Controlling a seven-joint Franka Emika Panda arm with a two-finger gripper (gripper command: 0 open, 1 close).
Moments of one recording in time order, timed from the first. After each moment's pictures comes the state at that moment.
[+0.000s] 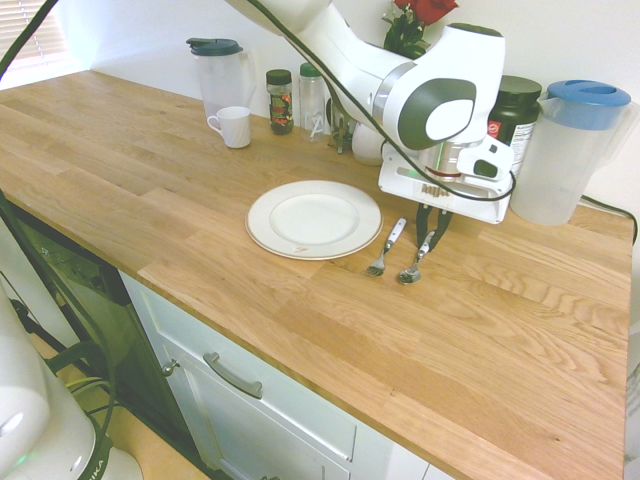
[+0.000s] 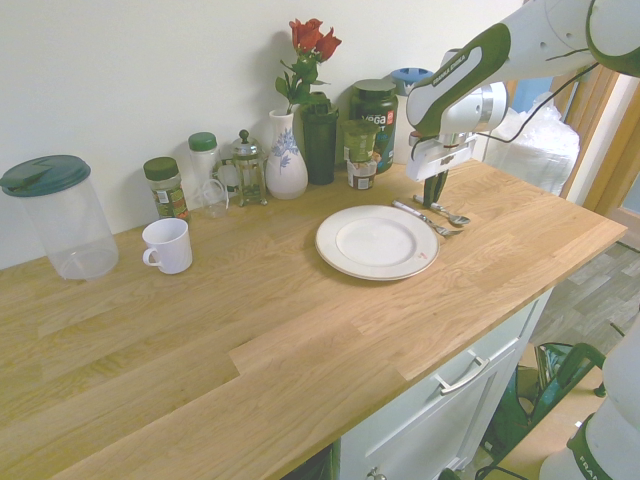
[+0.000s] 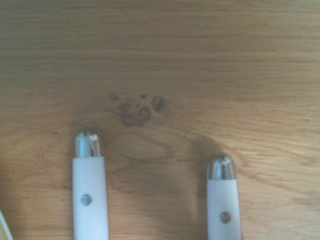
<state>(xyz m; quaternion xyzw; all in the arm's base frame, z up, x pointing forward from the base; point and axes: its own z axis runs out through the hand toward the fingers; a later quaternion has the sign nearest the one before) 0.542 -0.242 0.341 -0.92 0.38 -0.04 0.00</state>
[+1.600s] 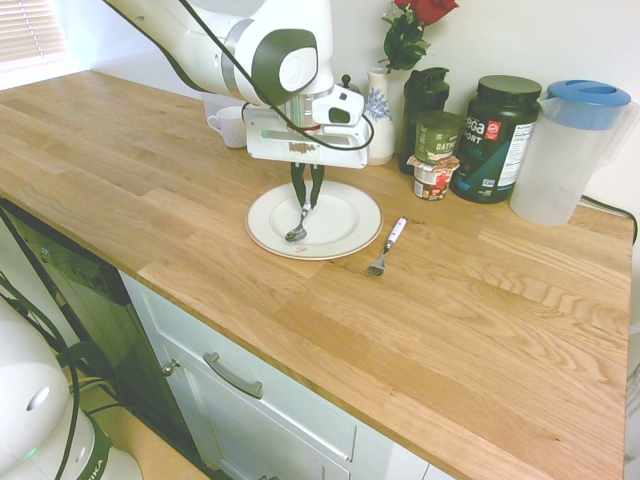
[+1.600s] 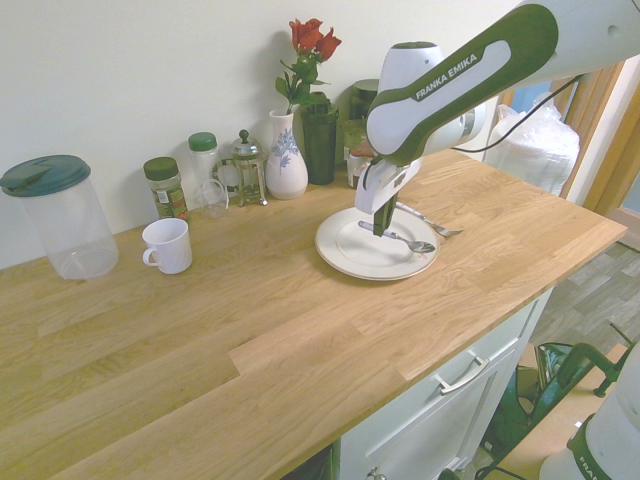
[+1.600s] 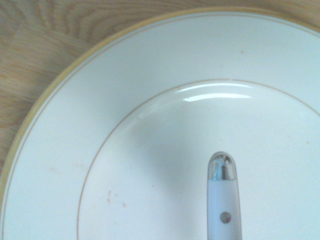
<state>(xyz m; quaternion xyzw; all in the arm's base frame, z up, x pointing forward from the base) 0.487 -0.025 0.372 -0.97 0.23 -0.06 0.00</state>
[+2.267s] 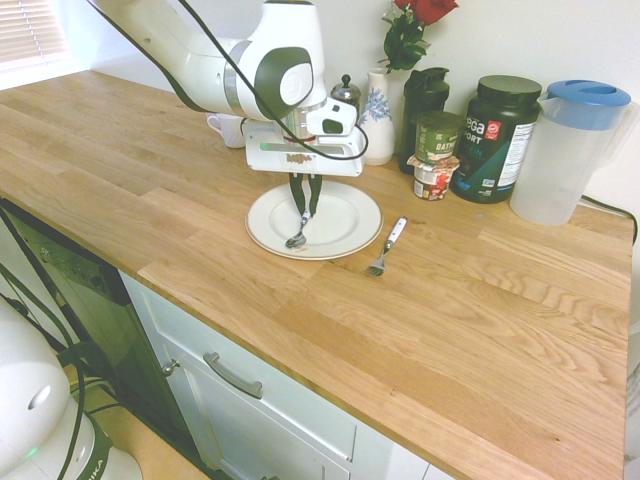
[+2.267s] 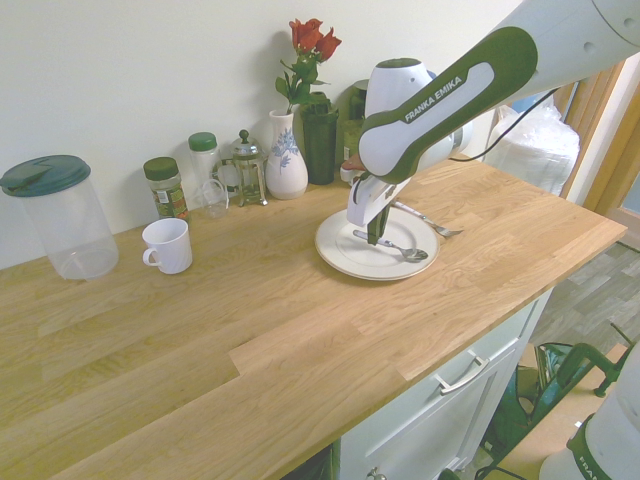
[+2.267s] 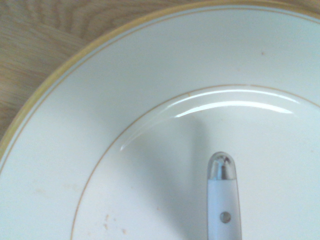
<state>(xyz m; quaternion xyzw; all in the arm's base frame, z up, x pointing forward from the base) 0.497 -0.013 0.350 -0.97 0.23 -0.06 -0.02</state>
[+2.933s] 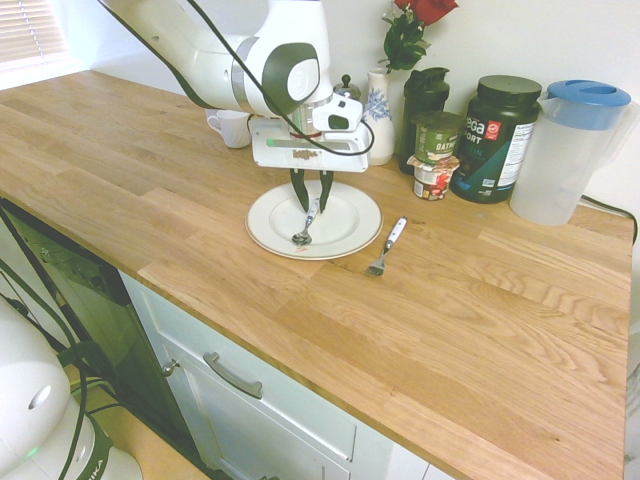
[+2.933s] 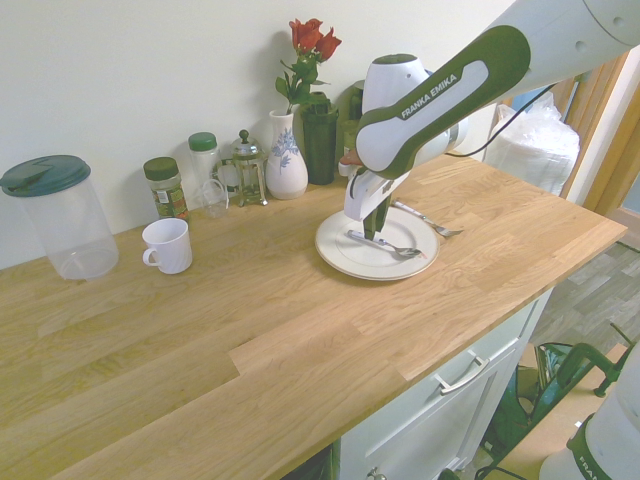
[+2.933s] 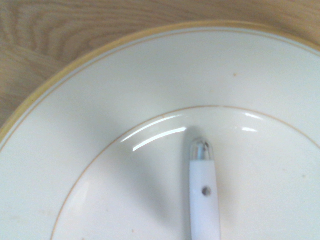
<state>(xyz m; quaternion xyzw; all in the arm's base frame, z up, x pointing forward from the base) 0.510 -0.021 0.361 -0.97 0.25 -0.07 -0.02</state>
